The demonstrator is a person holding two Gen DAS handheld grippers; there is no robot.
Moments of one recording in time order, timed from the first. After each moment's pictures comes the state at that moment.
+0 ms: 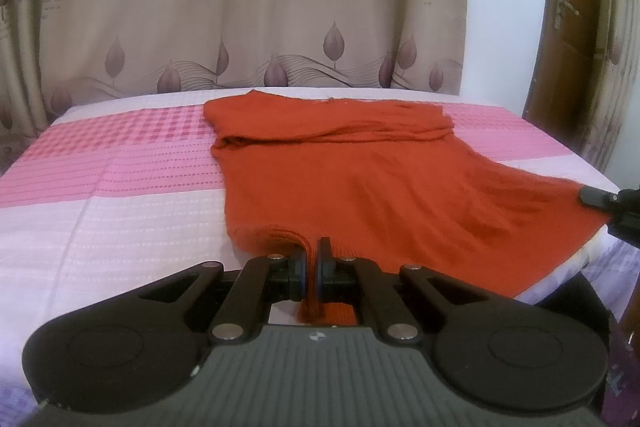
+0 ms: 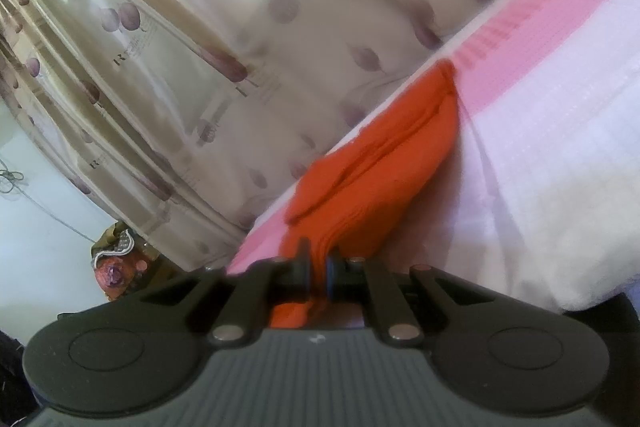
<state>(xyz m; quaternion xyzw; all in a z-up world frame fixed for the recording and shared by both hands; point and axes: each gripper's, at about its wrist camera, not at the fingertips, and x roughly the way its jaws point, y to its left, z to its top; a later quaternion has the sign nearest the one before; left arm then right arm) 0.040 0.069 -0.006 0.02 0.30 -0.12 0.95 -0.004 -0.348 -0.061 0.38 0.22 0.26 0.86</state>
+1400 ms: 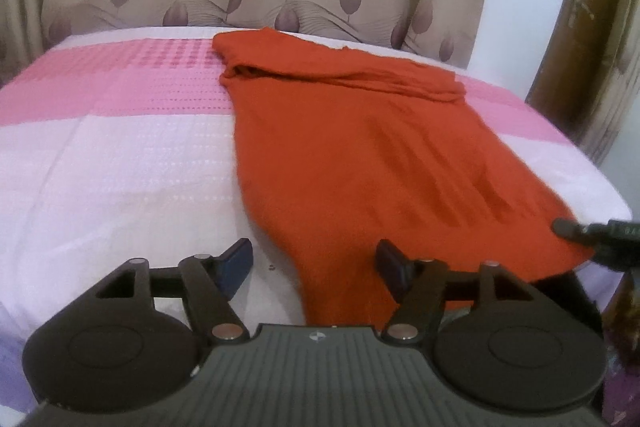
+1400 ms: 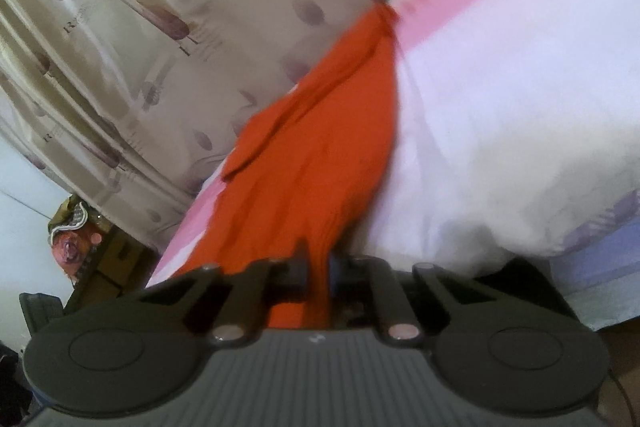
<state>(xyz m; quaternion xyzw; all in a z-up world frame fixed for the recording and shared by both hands) 0.047 0.094 -0.040 -0.04 0.37 -0.13 0.92 0.000 -0.341 -0.110 0.36 0.29 0.22 0.86</state>
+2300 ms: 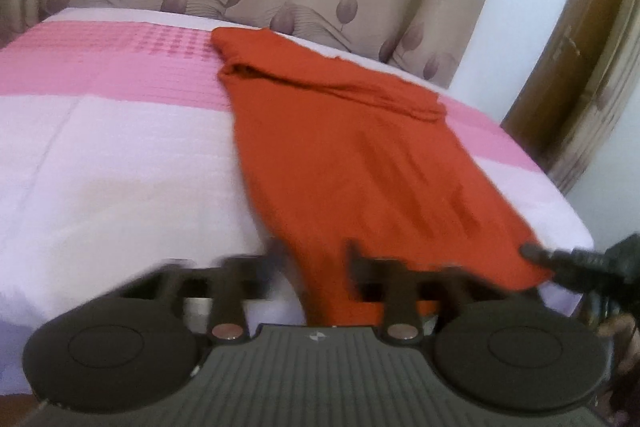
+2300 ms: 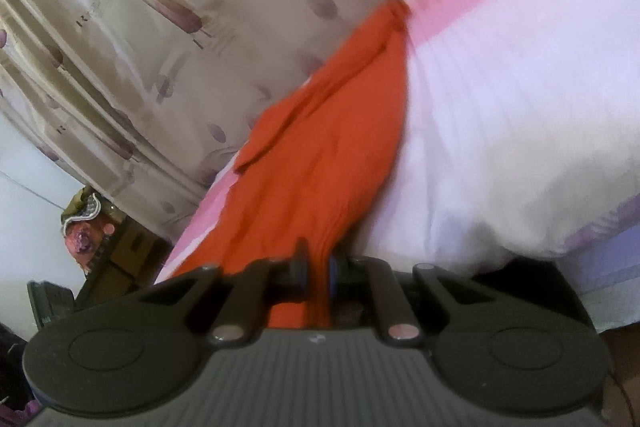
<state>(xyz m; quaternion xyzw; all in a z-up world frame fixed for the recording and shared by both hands) 0.041 0.122 -0.031 -0.10 0.37 -0.16 0.91 0.001 -0.347 -0.111 0.37 0.30 0.24 0.85</state>
